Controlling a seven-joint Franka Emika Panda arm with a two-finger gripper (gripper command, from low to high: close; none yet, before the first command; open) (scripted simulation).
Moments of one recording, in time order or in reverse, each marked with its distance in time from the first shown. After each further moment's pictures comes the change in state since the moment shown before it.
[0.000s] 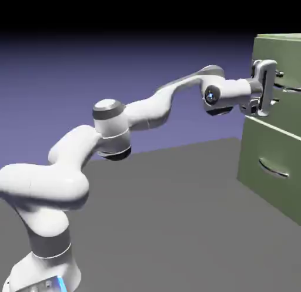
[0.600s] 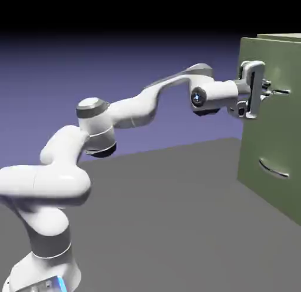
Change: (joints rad) arm 0.339 -0.010 -0.061 -0.521 0.110 -0.174 -0.169
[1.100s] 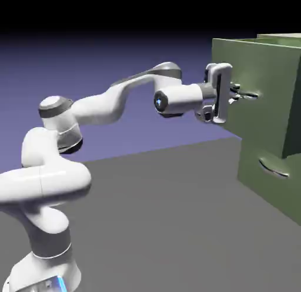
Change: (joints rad) arm 0.353 0.104 -0.044 -0.418 0.003 -0.060 -0.204
